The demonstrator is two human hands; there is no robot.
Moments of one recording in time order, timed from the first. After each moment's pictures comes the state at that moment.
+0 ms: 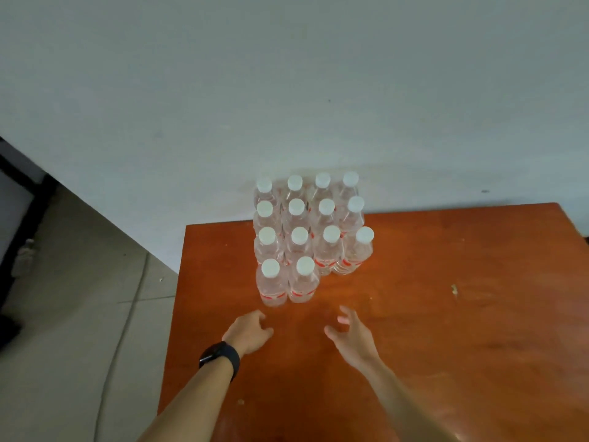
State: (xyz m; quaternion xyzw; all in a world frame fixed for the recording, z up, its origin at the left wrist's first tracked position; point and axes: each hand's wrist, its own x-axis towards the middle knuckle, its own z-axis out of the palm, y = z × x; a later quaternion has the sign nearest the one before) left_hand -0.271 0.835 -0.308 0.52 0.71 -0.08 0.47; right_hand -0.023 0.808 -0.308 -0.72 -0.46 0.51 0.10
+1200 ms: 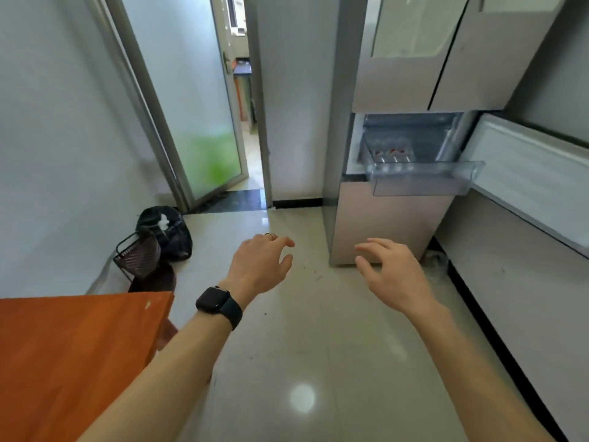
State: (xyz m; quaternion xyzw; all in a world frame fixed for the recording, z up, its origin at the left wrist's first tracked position) left_hand 0.555 0.348 -0.063 0.99 -0.09 0.04 0.10; right_hand 0.544 0.090 -0.075 -0.96 -0.06 -0.07 0.25
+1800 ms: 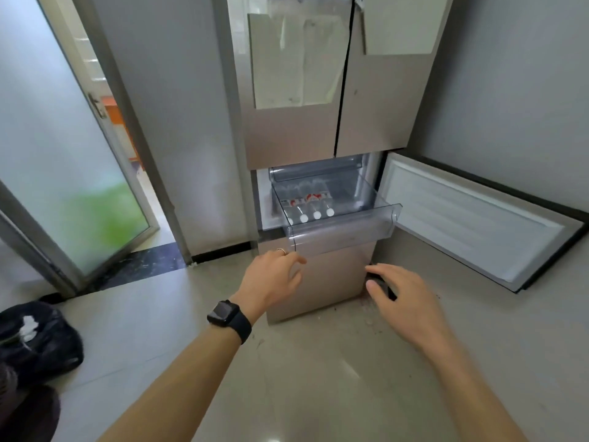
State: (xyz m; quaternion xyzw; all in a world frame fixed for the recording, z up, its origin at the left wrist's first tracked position) left_hand 0.880 0.127 -0.054 0.95 -0.29 0.00 0.14; right_hand 0.757 -0.112 -0.056 -0.95 0.10 -0.12 0.28
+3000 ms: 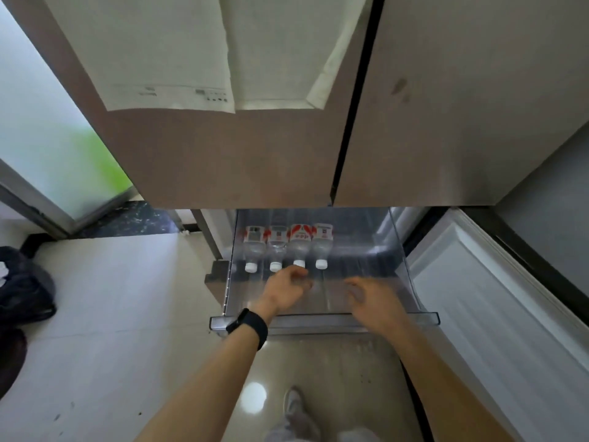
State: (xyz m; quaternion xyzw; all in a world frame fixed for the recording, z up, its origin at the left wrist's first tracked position) left_hand 1.258 -0.127 -0.210 0.87 0.05 -0.25 0.43; right_hand 1.223 -0.345 -0.186 -0.96 -0.02 0.15 0.25
